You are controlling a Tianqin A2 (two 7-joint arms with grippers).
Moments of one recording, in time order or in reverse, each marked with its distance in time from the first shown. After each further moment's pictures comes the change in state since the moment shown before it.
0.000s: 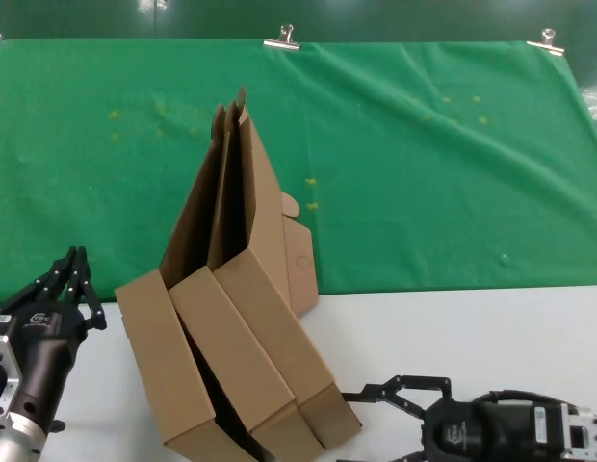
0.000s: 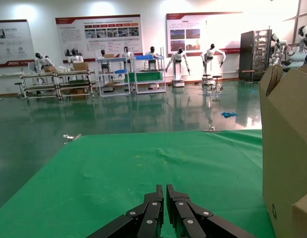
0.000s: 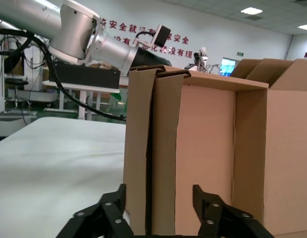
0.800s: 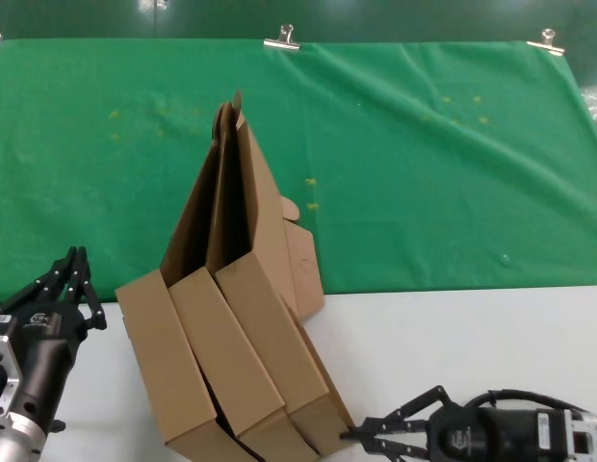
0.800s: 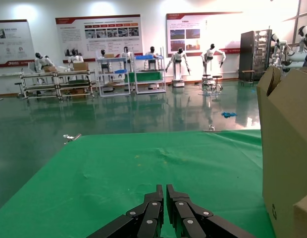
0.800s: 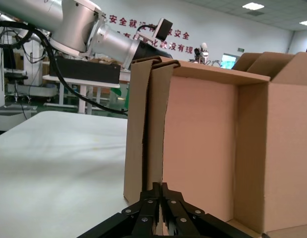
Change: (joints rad) left arm 0.000 0.000 0.000 0.000 0.000 0.000 0.000; right arm 0.010 -0.001 0.189 -0.039 -0.204 0.001 -0.026
